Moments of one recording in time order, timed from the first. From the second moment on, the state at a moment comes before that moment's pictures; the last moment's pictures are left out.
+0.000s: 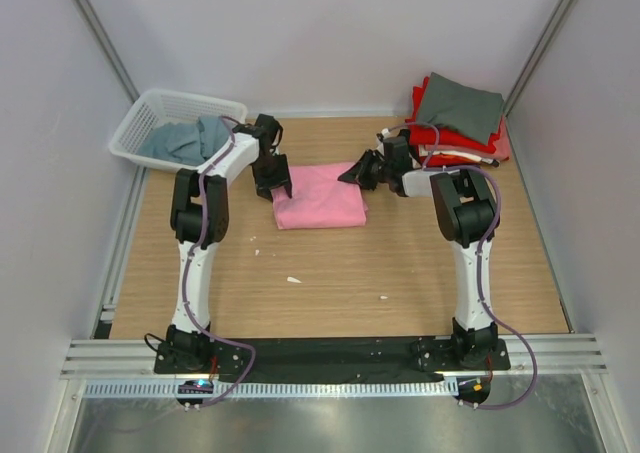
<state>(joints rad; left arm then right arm) -0.29 2.33 1.96 -0.97 0.14 -0.50 0.28 2.26 1.38 0.27 -0.53 0.81</state>
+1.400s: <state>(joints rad) -0.33 1.06 0.93 -0.85 0.10 -0.45 0.14 2.14 2.25 -0.62 -0.36 0.56</state>
